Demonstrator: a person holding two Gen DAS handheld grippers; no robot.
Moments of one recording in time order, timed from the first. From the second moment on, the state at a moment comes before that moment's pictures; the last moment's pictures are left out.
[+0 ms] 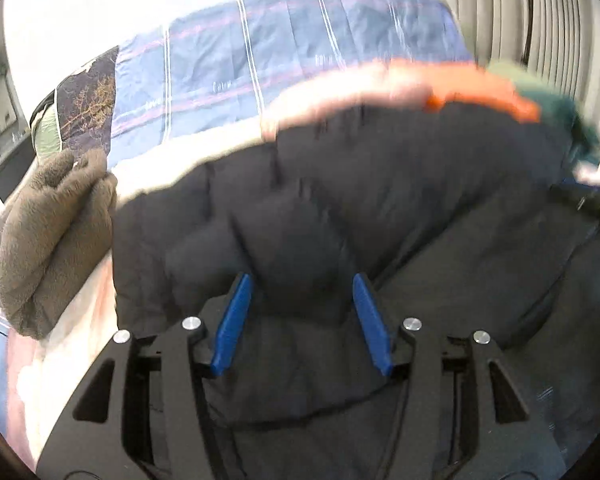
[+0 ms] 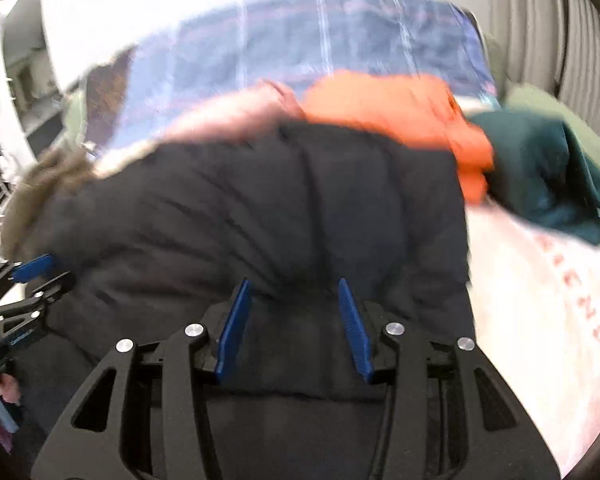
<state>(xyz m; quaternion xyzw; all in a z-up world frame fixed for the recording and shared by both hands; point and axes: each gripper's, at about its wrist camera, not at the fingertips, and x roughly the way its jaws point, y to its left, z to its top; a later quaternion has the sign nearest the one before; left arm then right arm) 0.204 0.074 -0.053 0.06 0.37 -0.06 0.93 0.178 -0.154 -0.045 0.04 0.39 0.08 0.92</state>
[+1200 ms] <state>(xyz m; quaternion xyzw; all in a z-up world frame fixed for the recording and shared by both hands) -0.035 0.189 -0.120 -0.06 0.45 -0.17 0.88 -0.025 -0.302 -0.095 0.17 0.46 0.11 0.86</state>
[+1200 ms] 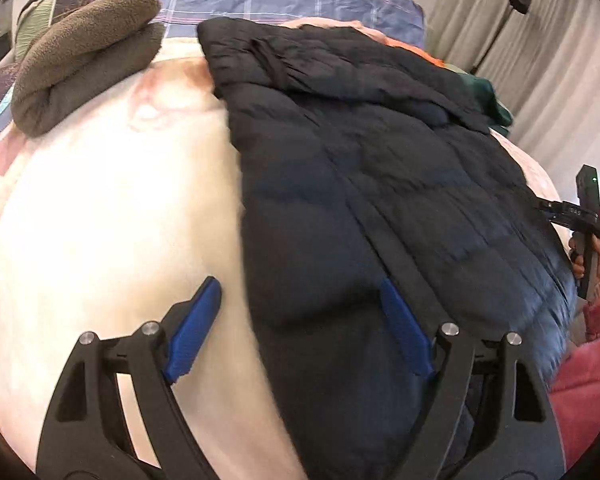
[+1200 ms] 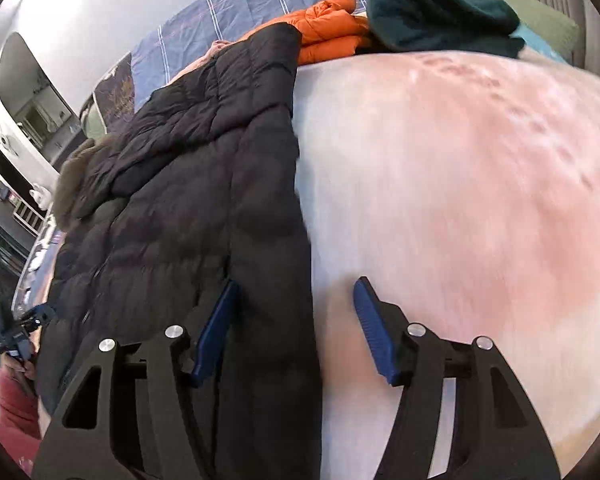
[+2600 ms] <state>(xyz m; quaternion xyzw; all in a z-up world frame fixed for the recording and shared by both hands) -0.179 0.167 0.087 -0.07 0.18 -0.17 0.97 -0.187 -0.314 0.094 0.26 0.17 0.22 0.93</state>
